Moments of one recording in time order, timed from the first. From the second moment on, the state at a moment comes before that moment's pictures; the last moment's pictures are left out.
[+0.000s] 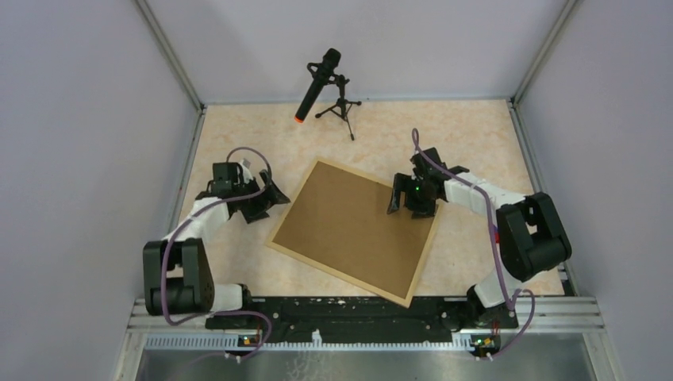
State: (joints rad) left arm 0.08 1.40 0.71 -0.32 0.49 -0.52; right arm 0.40 1.59 0.93 -0.45 -0.21 0.54
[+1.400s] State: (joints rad) left arm -0.62 1.92 0.87 0.25 0.73 -0.74; right arm 0.21 1.33 0.68 -0.66 -0.12 0.61
